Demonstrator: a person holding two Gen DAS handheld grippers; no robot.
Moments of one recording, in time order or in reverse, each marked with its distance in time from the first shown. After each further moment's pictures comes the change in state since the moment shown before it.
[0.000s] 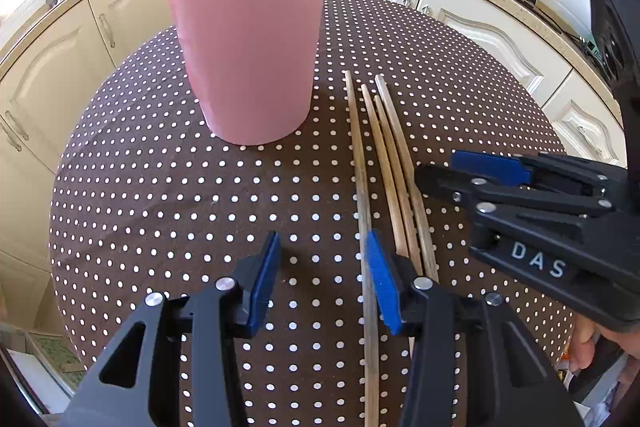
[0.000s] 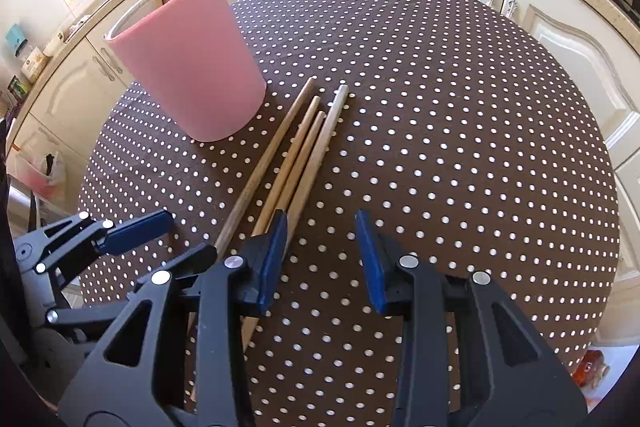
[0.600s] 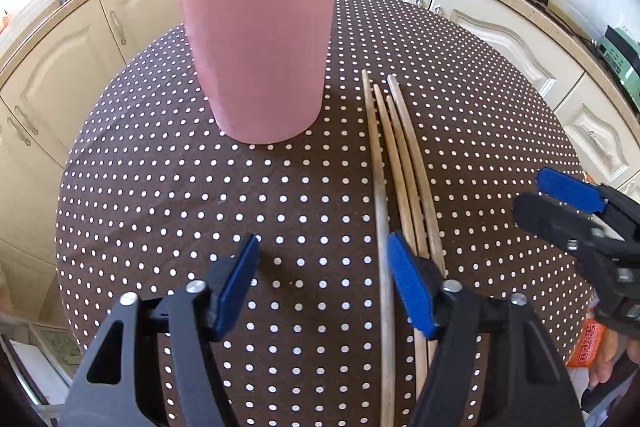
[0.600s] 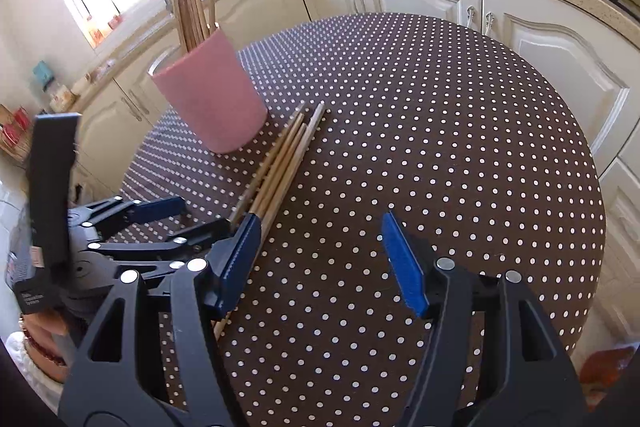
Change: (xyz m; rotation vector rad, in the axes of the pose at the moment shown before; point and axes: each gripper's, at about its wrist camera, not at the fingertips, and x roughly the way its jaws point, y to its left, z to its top) left arm 0.011 -0.010 0.007 -0.022 0.003 0.041; right arm -0.053 -0.041 -0.041 0.040 -0.156 0.085
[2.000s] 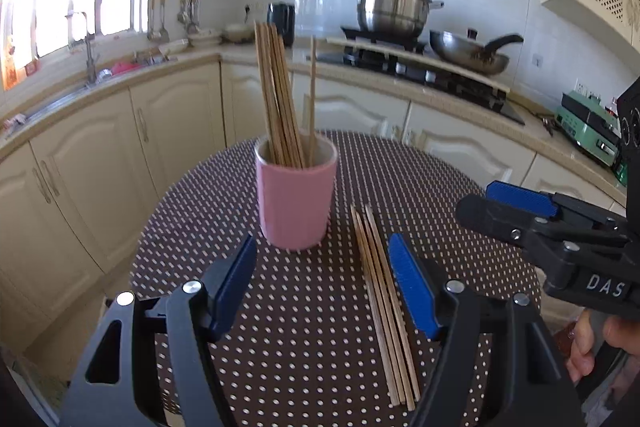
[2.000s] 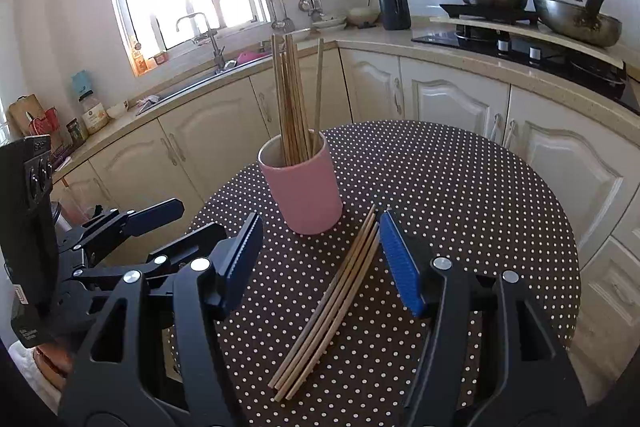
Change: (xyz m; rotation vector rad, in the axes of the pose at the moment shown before) left arm -0.131 0.019 -0.019 0.012 -0.417 -0.051; right arm -0.087 0.061 0.009 -0.101 -0.273 0.058
